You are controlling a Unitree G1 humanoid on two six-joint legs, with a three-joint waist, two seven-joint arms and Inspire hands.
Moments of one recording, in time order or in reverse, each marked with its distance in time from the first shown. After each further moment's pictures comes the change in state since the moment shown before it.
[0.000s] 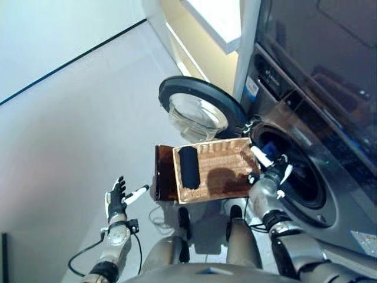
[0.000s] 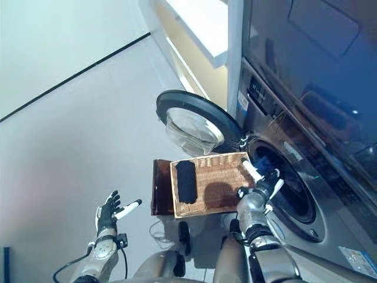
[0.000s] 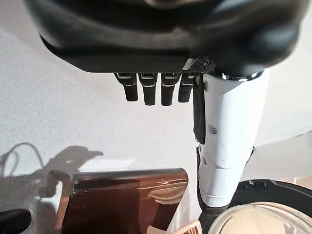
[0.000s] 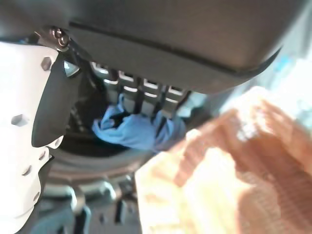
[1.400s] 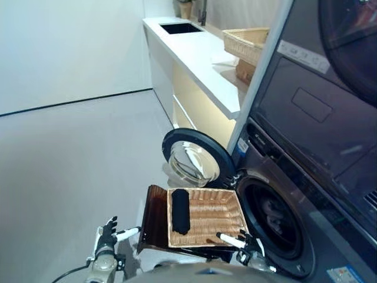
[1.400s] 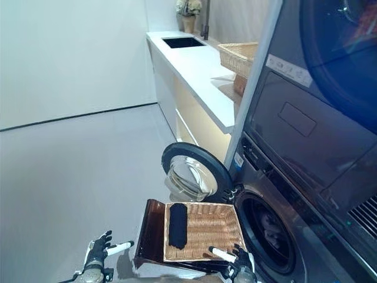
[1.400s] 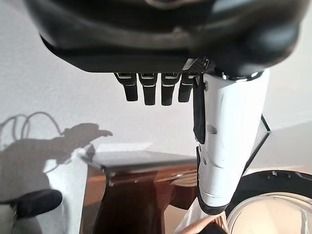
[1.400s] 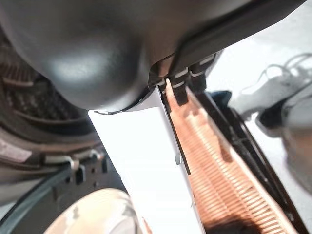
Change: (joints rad) left arm 0.045 0.040 0.018 0.272 0.183 0.096 -0.111; right arm 0.372 0.066 0.152 0.168 -0.245 0.162 0.285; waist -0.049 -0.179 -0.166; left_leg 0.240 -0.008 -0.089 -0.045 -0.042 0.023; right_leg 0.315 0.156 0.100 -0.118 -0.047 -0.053
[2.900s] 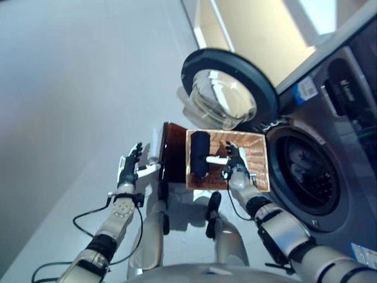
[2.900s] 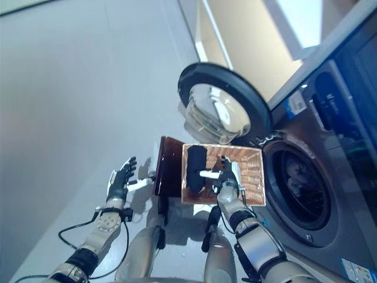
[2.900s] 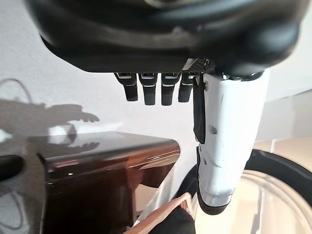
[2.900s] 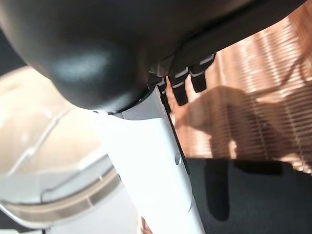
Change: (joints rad) left arm -0.196 0.082 -0.140 -0.528 -0.058 -0.068 0.067; right arm -0.675 -0.030 0.180 0.061 -0.130 0.028 -0.167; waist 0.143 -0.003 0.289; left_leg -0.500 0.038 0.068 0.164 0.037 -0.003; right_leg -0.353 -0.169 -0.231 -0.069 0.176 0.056
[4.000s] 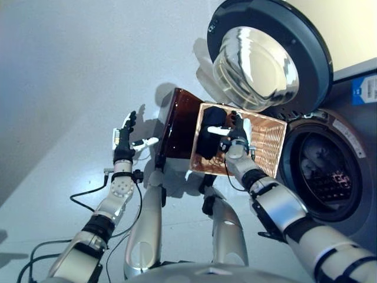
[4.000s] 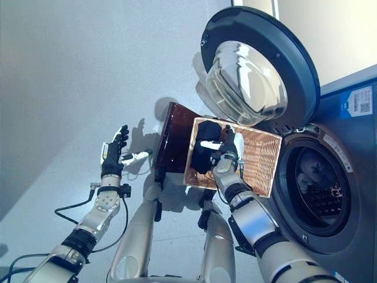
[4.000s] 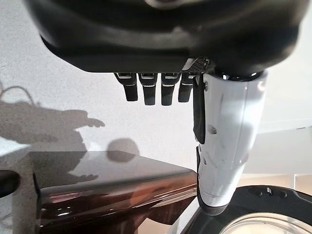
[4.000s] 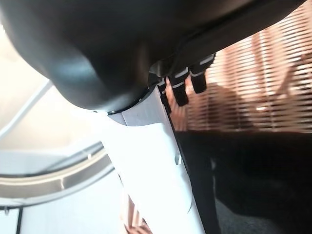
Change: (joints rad) left arm -0.121 0.044 -0.004 -0.071 0.040 -0.001 0.105; right arm -0.183 0.008 -0.013 0.076 0.033 -0.021 -0.103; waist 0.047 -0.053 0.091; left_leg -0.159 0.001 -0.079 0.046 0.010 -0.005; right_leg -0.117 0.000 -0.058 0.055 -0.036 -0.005
